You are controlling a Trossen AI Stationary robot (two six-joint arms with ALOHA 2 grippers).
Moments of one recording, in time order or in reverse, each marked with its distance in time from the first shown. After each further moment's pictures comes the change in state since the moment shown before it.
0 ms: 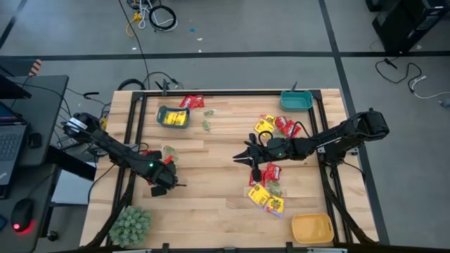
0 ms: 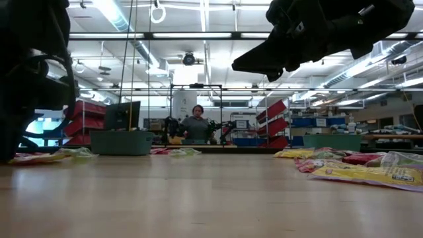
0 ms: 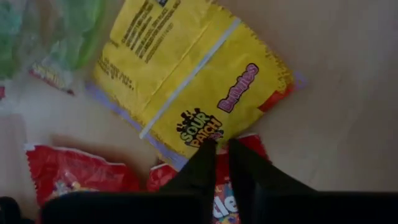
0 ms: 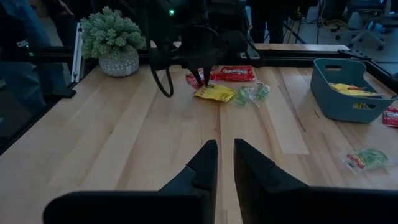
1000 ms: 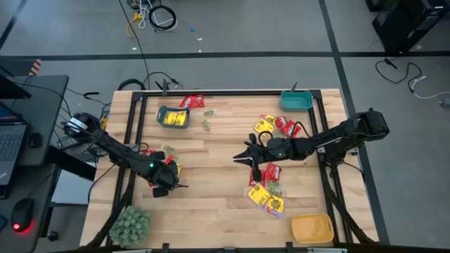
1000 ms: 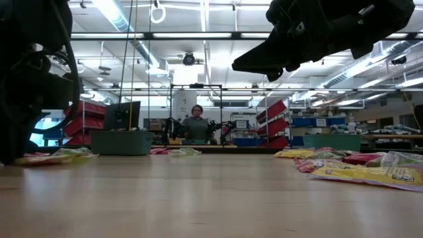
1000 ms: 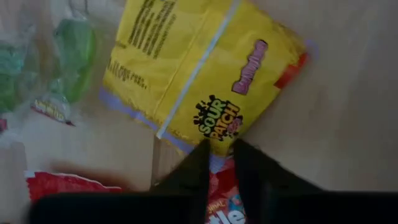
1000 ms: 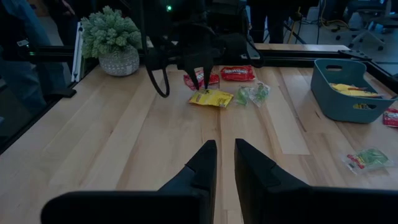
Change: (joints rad) left arm 0.000 0.002 0.007 0.041 -0.030 0.053; right arm 0.001 0.000 0.000 0.000 0.000 -0.002
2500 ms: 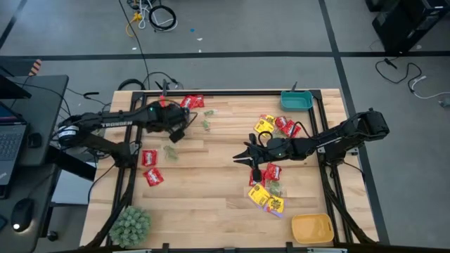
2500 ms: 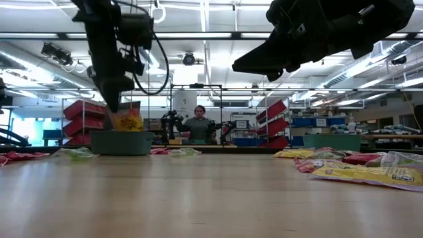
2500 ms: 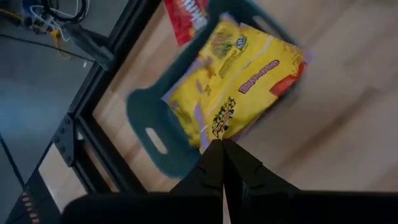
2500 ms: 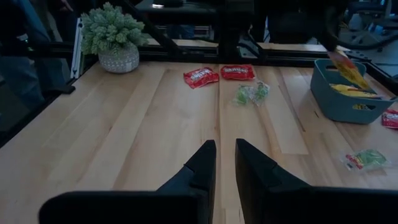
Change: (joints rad) left arm 0.831 -0.097 0.262 -0.117 -0.393 0.344; right arm 0.000 0.000 0.000 -0.007 0.000 -0.016
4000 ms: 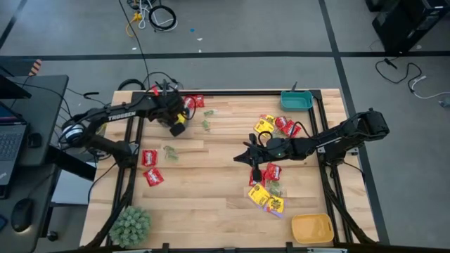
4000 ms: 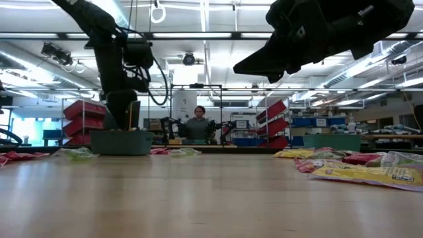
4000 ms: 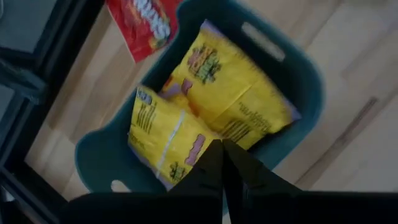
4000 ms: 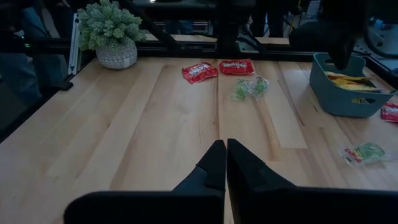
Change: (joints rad) left arm 0.272 0.066 -0.056 0.233 0.319 0.357; right arm -0.004 0.000 0.000 -0.019 0.001 0.008
